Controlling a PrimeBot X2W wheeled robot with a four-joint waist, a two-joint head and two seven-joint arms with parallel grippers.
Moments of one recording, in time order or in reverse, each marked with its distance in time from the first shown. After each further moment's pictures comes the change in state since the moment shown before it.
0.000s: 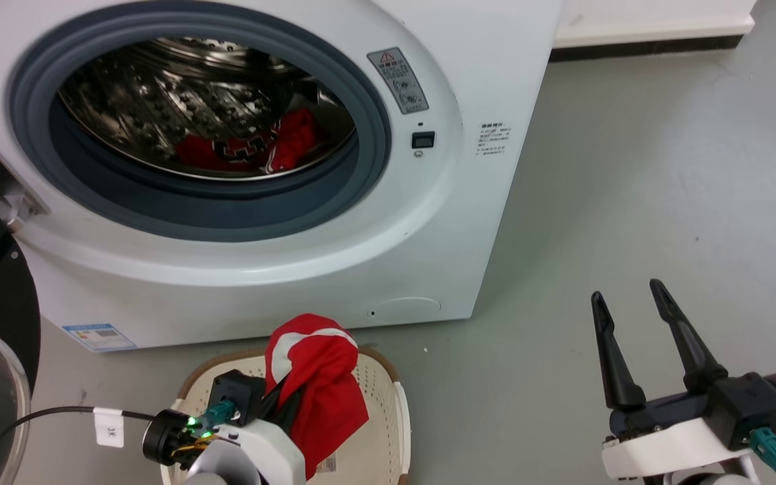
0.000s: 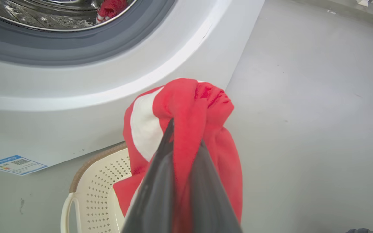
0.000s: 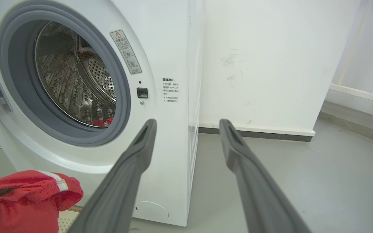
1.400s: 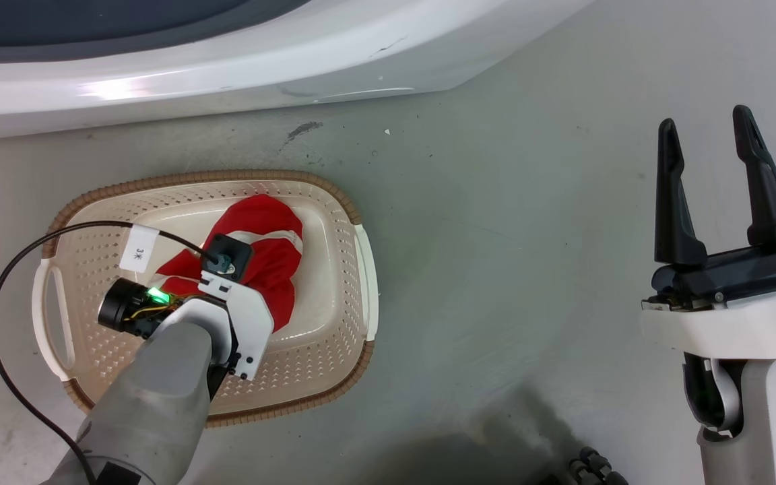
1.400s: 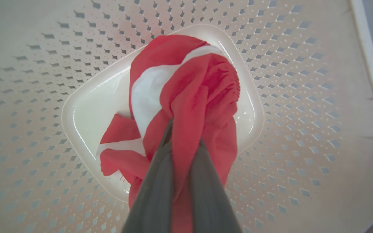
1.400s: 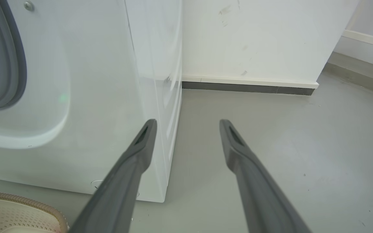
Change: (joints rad) left arm -0.637 -0.113 -0.144 0.874 0.098 -0.050 0.005; right arm -0.312 0.000 -0.059 -0.078 0.050 0.000 0.000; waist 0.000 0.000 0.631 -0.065
